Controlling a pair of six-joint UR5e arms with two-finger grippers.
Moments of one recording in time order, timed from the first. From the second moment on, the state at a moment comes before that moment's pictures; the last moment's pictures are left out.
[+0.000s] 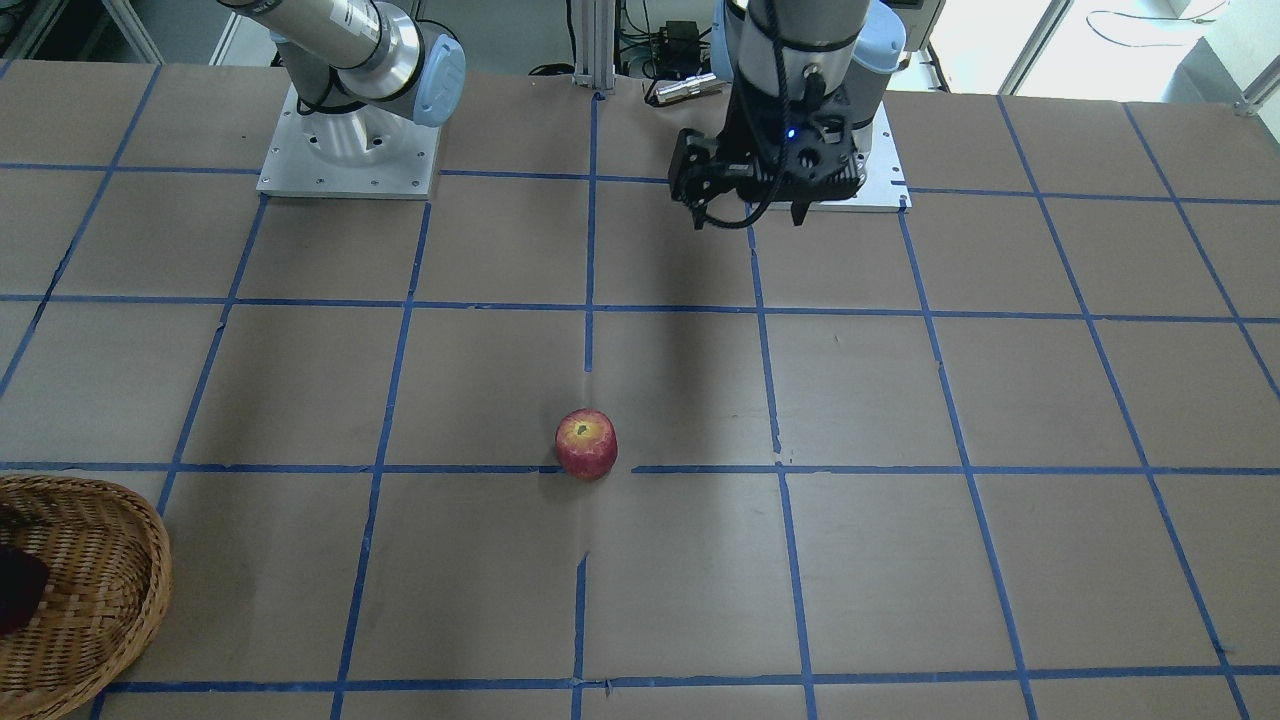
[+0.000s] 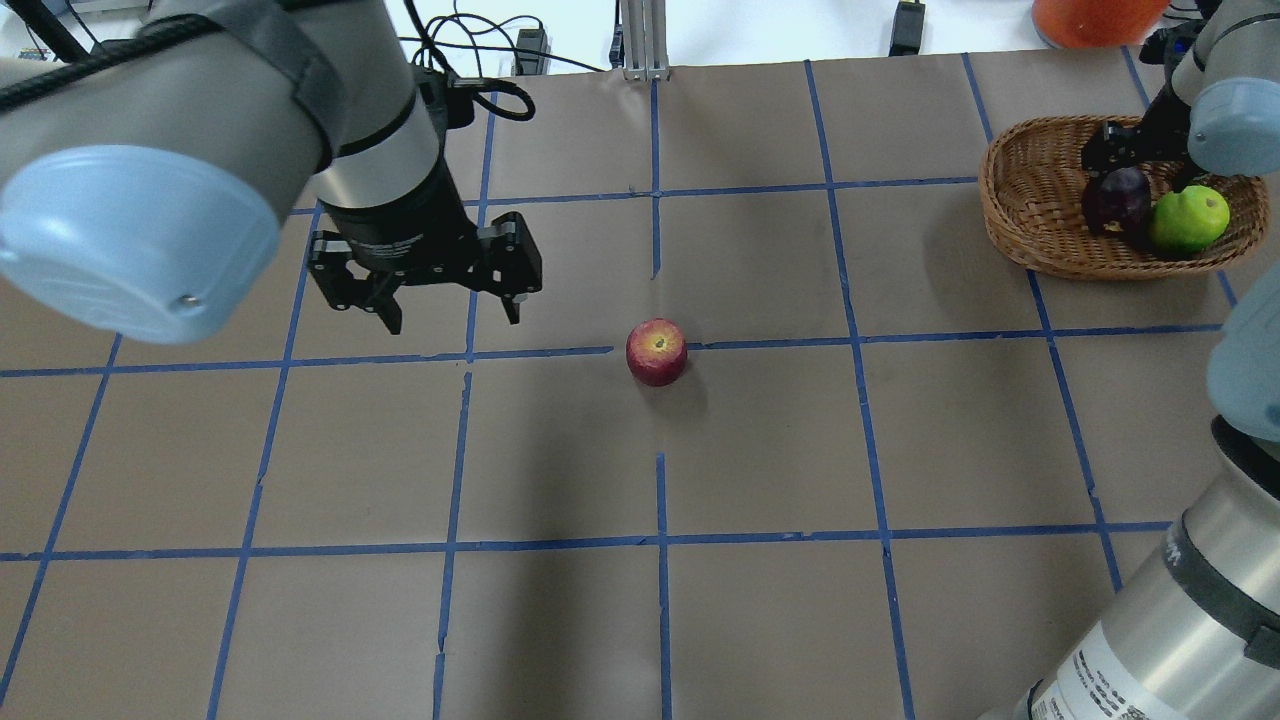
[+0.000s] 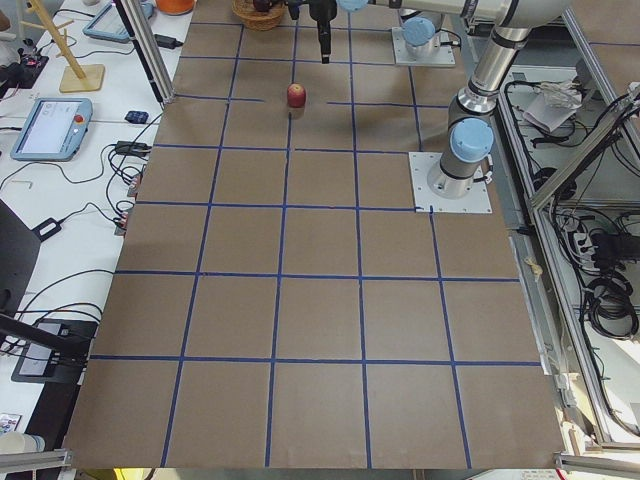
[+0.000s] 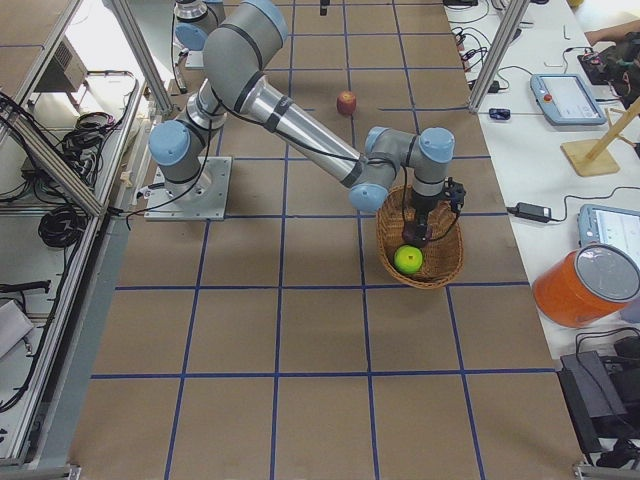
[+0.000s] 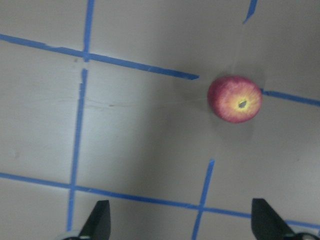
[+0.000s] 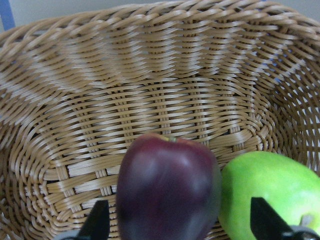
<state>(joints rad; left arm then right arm) -1.72 -1.52 -1.62 -1.63 1.58 -0.16 1.13 -0.96 1.41 -2.16 -1.66 -0.25</state>
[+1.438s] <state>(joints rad) -1.60 -1.50 -1.60 -1.57 1.62 -0.01 1.90 -1.14 1.58 -1.93 -1.60 0.58</state>
